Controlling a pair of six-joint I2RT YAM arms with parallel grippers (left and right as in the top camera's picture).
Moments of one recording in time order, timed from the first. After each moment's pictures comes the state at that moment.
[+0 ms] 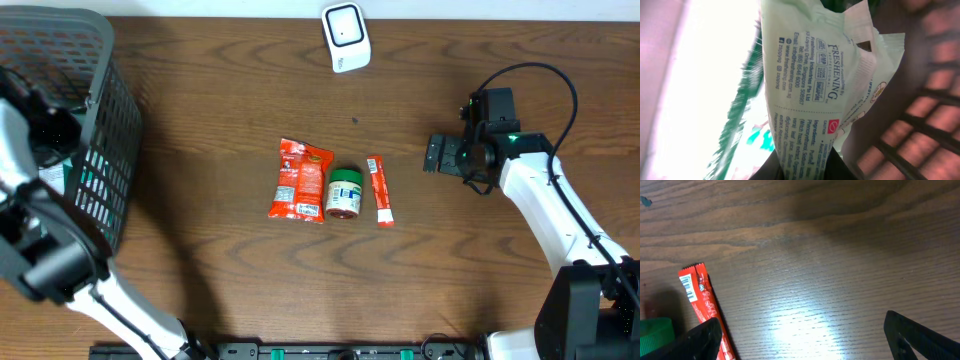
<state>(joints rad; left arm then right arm) 0.62 2.07 1.83 -1.07 0.15 -0.06 0.10 1.61 1.12 -0.70 -0.03 0.31</state>
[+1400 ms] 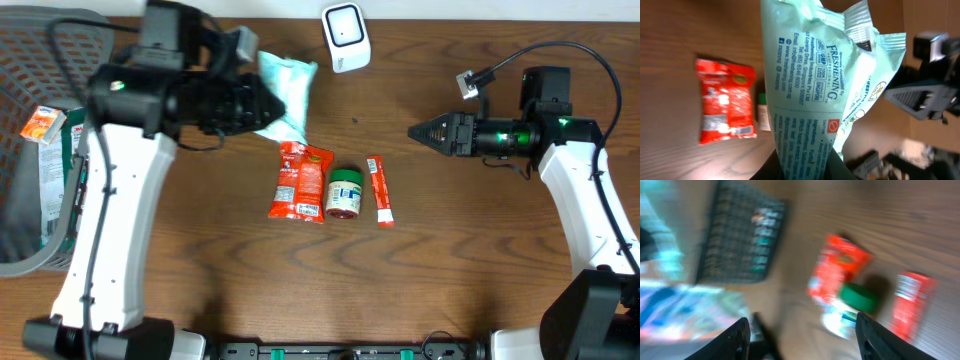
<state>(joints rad) -0.18 1.60 1.83 -1.26 0.57 -0.30 -0.07 1.61 1.26 -0.77 -1.14 0.02</state>
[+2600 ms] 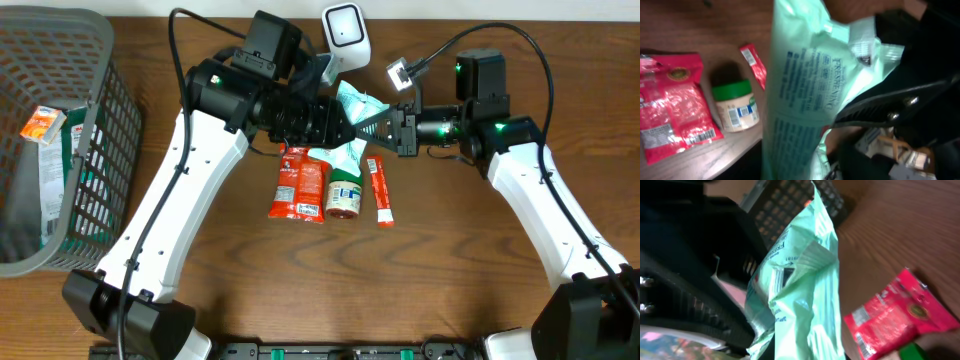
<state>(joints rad) -0.42 1.71 1.82 -1.19 0.56 -0.30 0.21 1.61 1.26 -0.41 -1.16 0.13</state>
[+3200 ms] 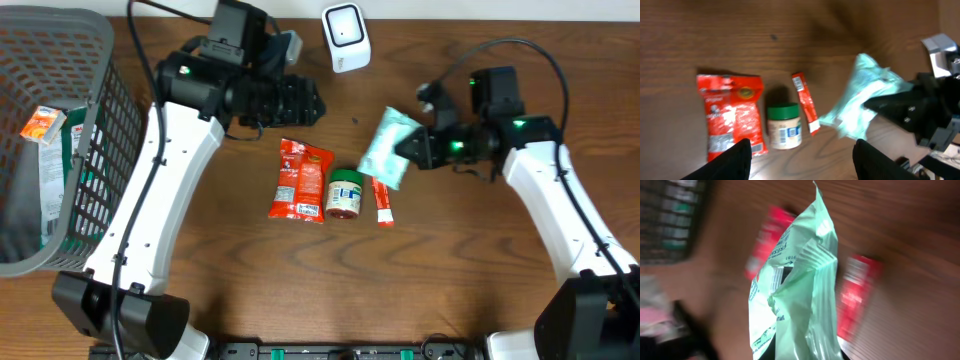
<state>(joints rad) -0.30 1.71 1.82 -1.16 0.43 -0.30 0.10 1.61 1.26 -0.81 -0.63 -0.06</state>
